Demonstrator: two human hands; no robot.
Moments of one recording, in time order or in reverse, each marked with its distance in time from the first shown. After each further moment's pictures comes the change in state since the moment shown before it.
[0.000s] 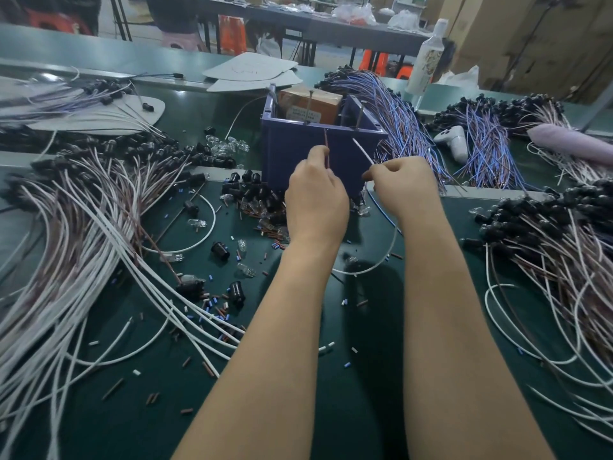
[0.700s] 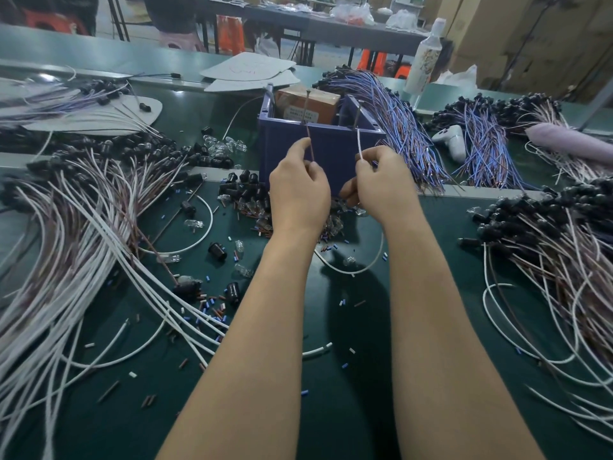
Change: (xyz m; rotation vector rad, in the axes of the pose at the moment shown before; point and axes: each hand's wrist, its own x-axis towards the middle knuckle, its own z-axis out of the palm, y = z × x) left_hand 0.010 -0.009 -0.009 -0.154 0.014 -0.083; right_hand -0.006 -0.008 0.015 0.282 -0.104 -0.056
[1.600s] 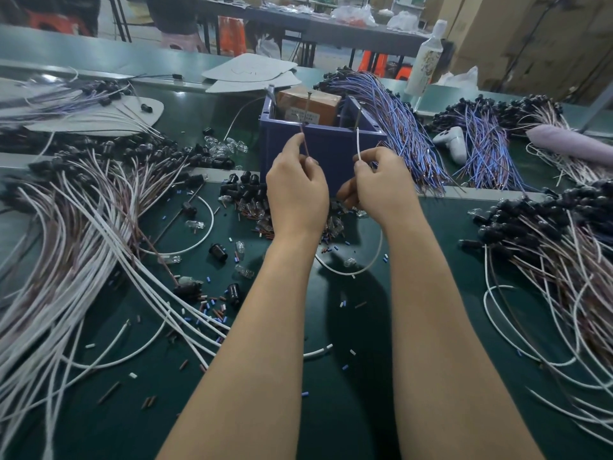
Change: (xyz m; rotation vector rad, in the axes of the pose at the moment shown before) left_hand -0.001 0.000 0.001 -0.098 0.082 0.038; right_hand 0.000 -0.002 -0.001 0.020 -0.037 0.013
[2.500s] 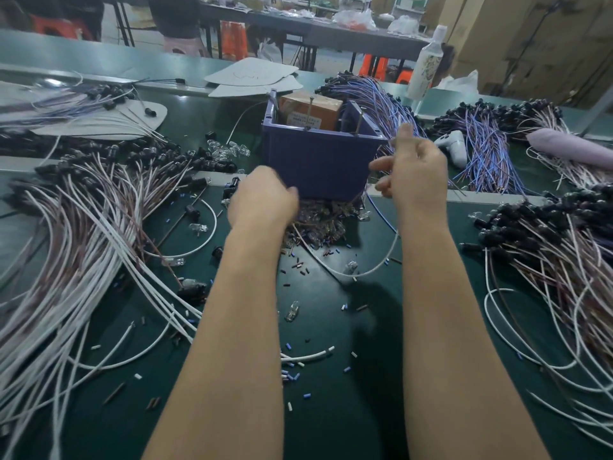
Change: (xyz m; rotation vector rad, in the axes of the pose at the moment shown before) left_hand 0.025 -0.017 -0.035 0.534 -0.293 -0.301; right_hand 0.003 -0.005 -0.019 0.248 0.259 0.032
